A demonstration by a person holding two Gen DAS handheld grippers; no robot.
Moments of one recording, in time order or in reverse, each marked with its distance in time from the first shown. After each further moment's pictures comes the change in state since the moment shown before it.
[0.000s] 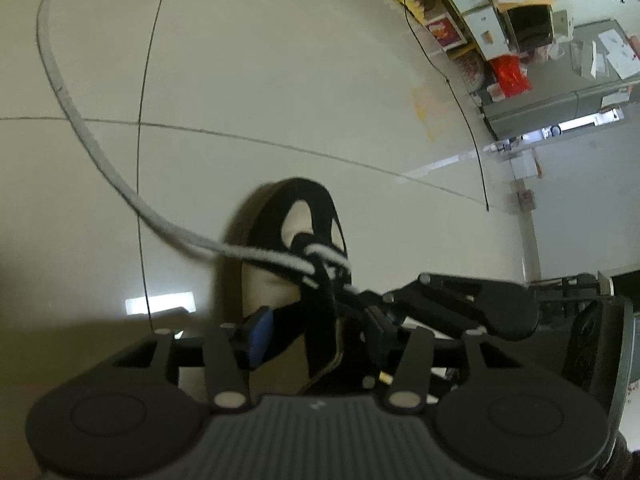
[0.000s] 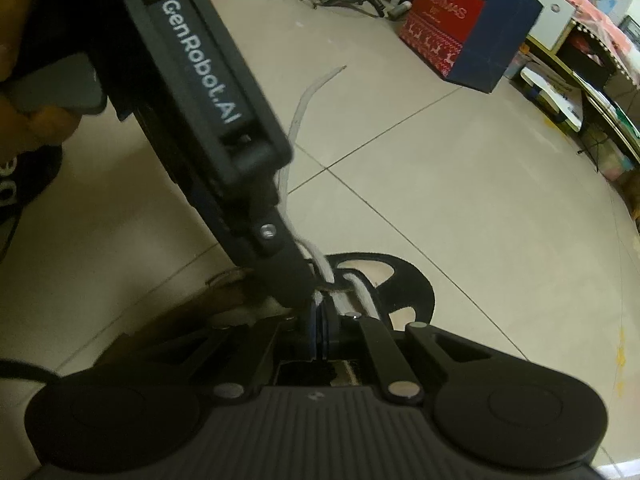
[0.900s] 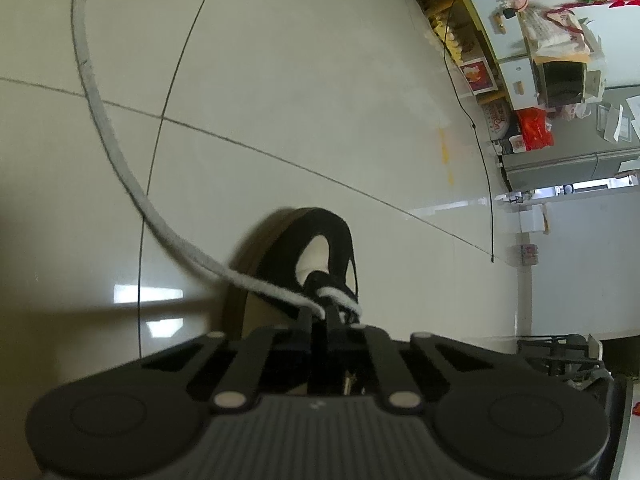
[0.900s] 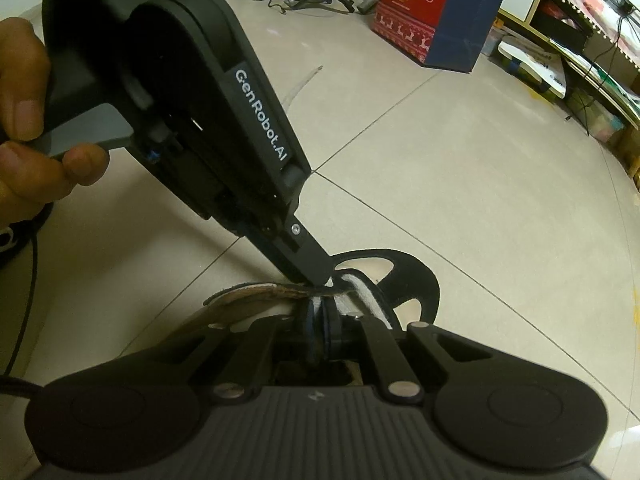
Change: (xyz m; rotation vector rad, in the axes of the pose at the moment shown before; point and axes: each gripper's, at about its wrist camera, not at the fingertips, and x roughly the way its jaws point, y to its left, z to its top) left arm 0.018 0.009 0.012 -0.152 -0.058 0.002; right arm 0.006 -0.008 0.002 0.121 -0.002 0.008
